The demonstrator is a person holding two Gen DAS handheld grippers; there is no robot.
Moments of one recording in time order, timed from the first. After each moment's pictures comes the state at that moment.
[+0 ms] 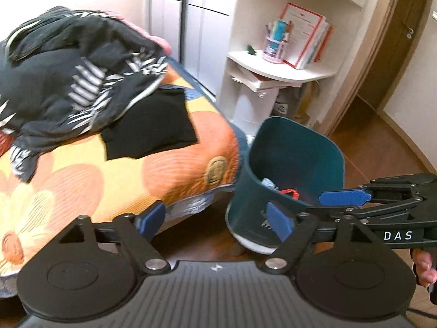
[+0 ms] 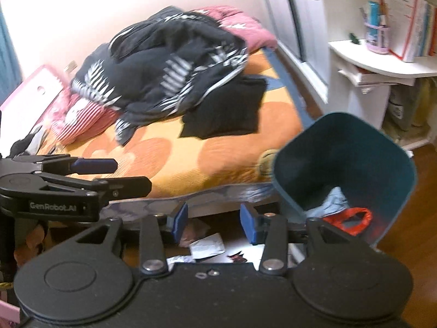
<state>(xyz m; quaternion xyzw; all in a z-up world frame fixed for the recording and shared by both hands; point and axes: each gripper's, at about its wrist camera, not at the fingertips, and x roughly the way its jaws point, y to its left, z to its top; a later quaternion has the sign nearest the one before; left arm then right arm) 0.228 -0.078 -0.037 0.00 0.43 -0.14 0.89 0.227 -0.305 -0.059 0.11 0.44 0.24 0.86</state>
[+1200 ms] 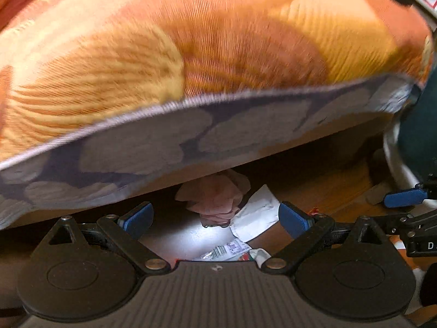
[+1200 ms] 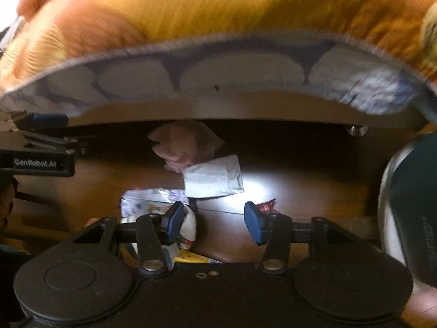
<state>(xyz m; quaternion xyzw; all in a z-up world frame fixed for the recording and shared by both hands) 0.274 0.114 -0.350 0.00 0.56 0.02 0.83 0.289 -0.110 -0.352 -0.02 0.60 0.28 0.75</state>
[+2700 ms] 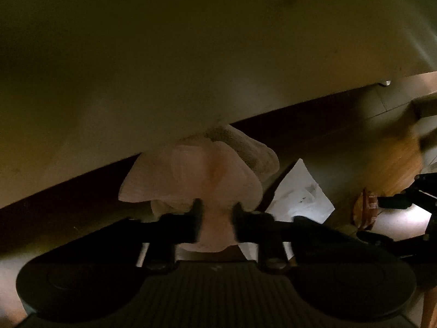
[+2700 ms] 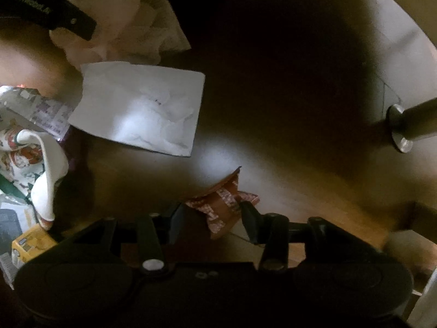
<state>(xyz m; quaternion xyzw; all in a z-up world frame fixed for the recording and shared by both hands) 0.332 0.126 -0.548 -0.01 0.62 -0.01 0.79 0.299 -0.058 -0.571 -0.26 0.60 0.28 0.70</state>
